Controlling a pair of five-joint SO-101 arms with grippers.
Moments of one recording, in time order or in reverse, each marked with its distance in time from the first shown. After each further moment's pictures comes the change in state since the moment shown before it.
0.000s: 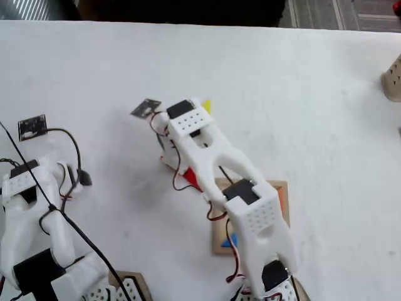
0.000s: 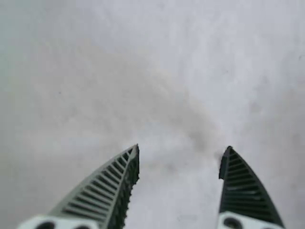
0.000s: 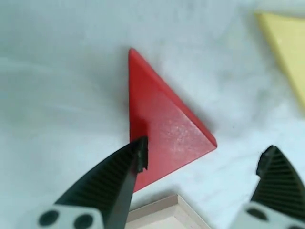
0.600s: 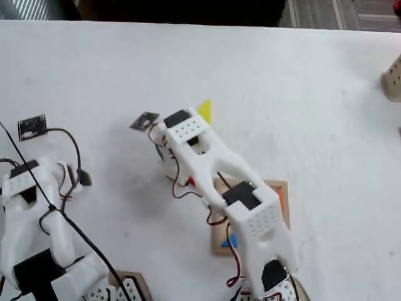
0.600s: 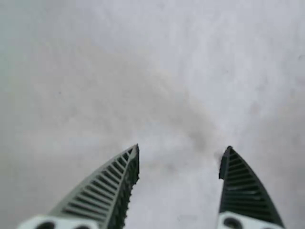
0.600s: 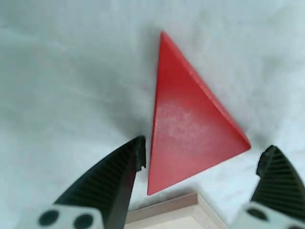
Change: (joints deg) left arm 0.0 0.0 0.0 0.0 0.0; right arm -1.1 -4.0 7.4 -2.5 0.0
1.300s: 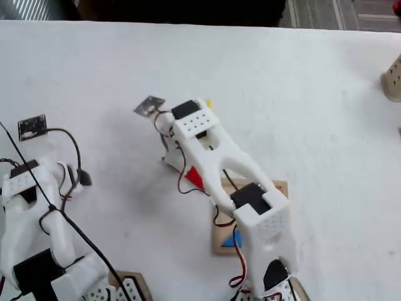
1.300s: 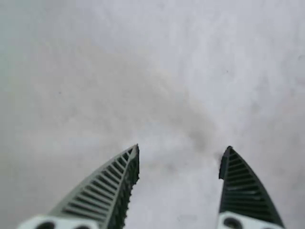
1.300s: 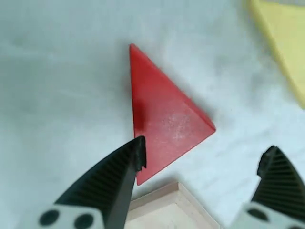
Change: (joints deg) left arm 0.0 0.0 0.0 0.0 0.0; right arm 2.4 -4.3 -1.6 0.5 -0.4
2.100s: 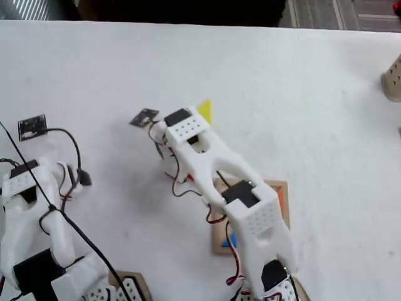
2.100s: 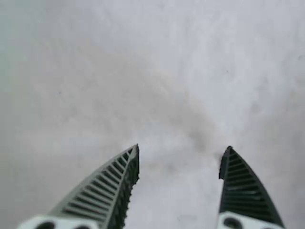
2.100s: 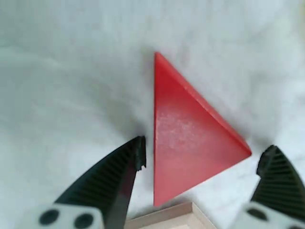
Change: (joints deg) left arm 0.0 0.0 0.0 0.0 0.0; right arm -1.7 5.6 -0.1 -2.1 0.2
